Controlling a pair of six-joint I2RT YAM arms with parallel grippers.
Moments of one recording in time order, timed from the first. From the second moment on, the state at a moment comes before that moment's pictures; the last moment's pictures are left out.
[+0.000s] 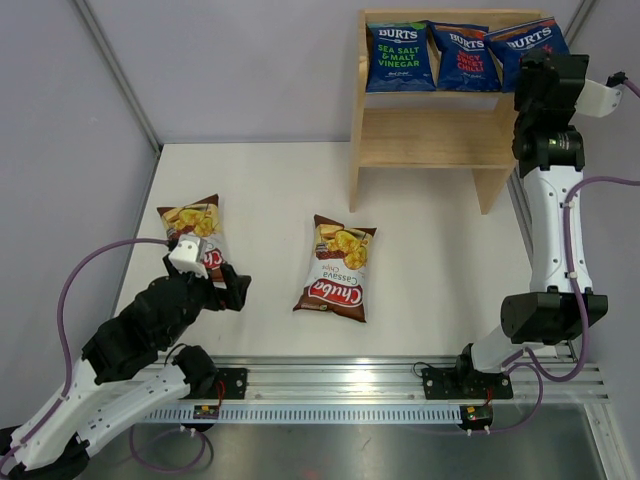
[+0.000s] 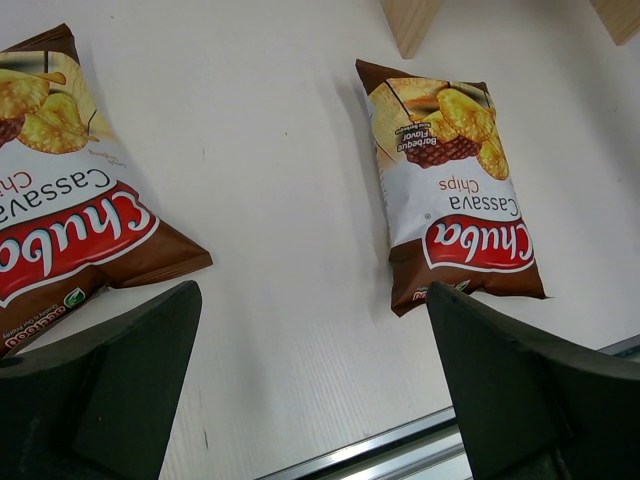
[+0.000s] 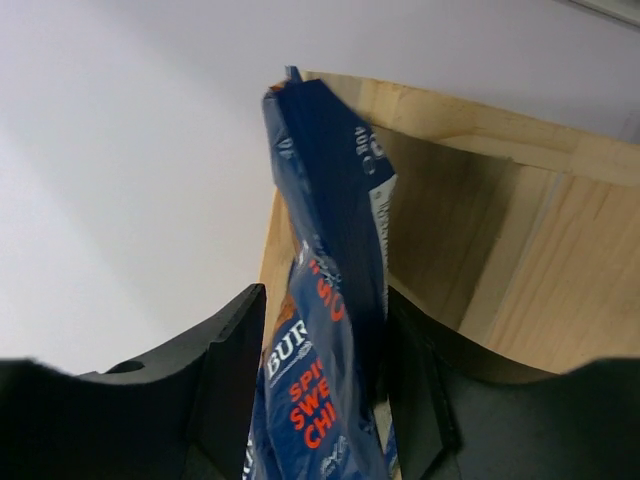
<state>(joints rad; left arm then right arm) -0.84 0.39 0.81 -0.81 -0.44 -0.39 -0.06 1.59 1.93 -0.38 0.45 1.30</state>
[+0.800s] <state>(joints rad) -0.84 0.36 0.81 -0.81 -0.44 -0.39 -0.08 1.61 1.92 -0.44 0.35 1.45</state>
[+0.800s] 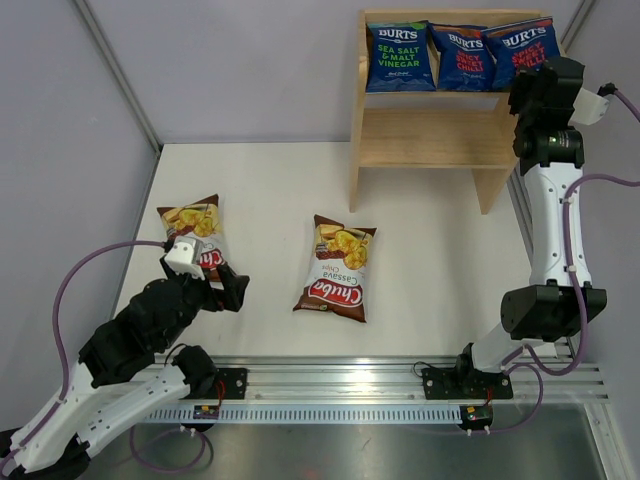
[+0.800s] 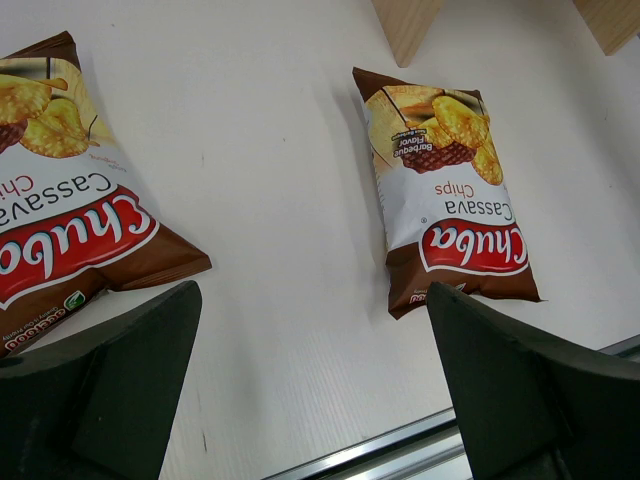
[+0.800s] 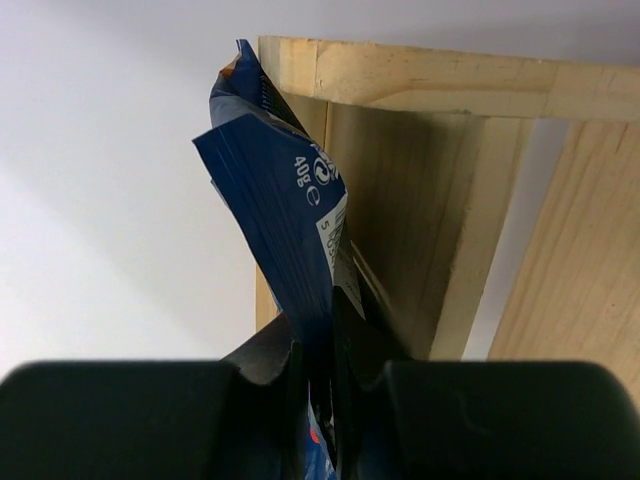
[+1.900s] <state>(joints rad) -0.84 0.35 0.81 -0.81 -0.44 -0.39 -0.09 1.65 1.98 -0.46 0.26 1.57</state>
